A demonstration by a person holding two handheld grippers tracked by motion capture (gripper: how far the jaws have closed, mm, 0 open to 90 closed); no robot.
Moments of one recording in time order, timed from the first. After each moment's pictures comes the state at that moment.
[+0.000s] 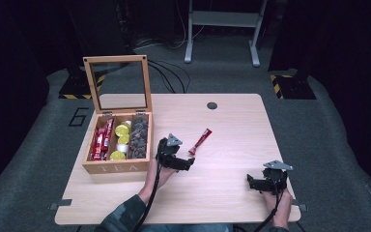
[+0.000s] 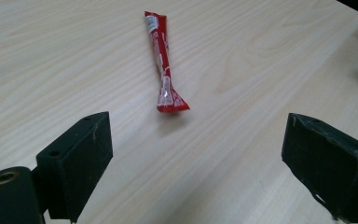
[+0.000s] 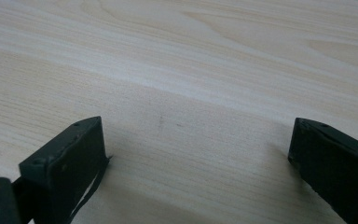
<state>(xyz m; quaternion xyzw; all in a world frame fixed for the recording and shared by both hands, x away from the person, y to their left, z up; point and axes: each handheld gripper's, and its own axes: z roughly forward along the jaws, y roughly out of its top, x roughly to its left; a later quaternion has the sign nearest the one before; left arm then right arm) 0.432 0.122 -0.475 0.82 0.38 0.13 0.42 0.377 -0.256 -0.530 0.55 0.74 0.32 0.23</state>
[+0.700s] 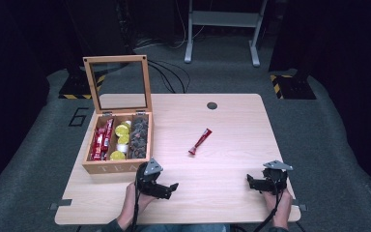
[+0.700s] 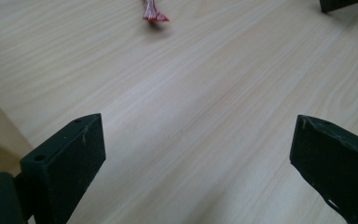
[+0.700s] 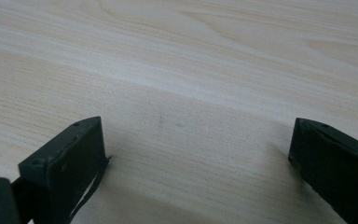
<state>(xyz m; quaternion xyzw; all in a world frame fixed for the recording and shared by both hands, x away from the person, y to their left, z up) 0.353 0.179 -0.491 0.83 0.36 0.13 0.41 0.377 -0.256 -0.530 0.55 0.74 0.32 0.24</state>
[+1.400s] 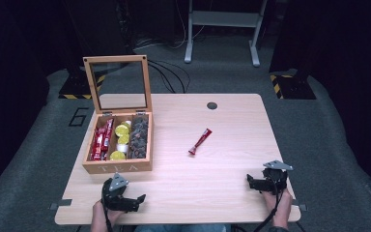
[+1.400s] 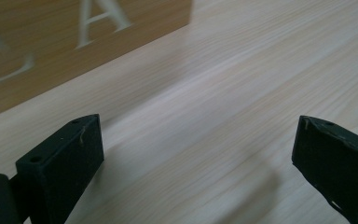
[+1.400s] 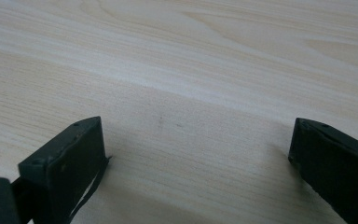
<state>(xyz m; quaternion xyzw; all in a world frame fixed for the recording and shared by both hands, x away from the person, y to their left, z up) 0.318 0.281 -0.529 0.80 0.45 0.16 0.37 0.377 -0.256 -0.530 0.55 0.74 0.32 0.23</state>
